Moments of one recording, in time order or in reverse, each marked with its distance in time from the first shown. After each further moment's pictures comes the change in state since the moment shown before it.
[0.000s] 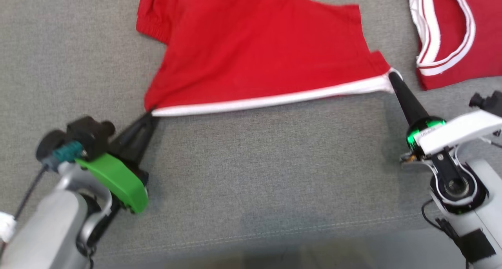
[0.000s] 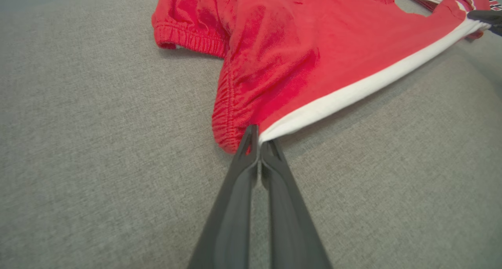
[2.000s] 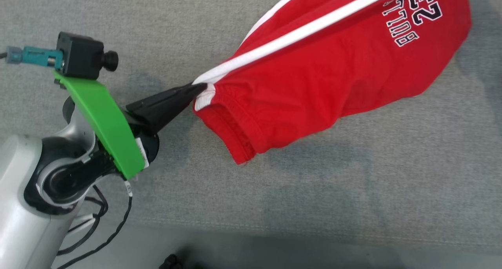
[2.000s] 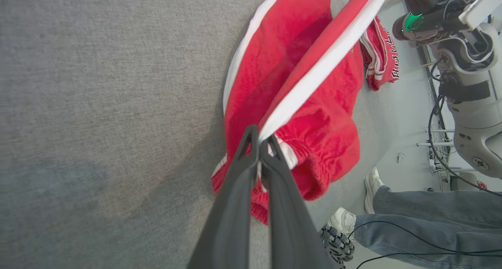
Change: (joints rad) left arm -0.144 -0.006 0.057 -0.282 -0.689 0.054 0.586; right arm -0.398 -0.379 -0.049 -0.124 -0.107 -0.087 0.337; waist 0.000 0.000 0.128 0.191
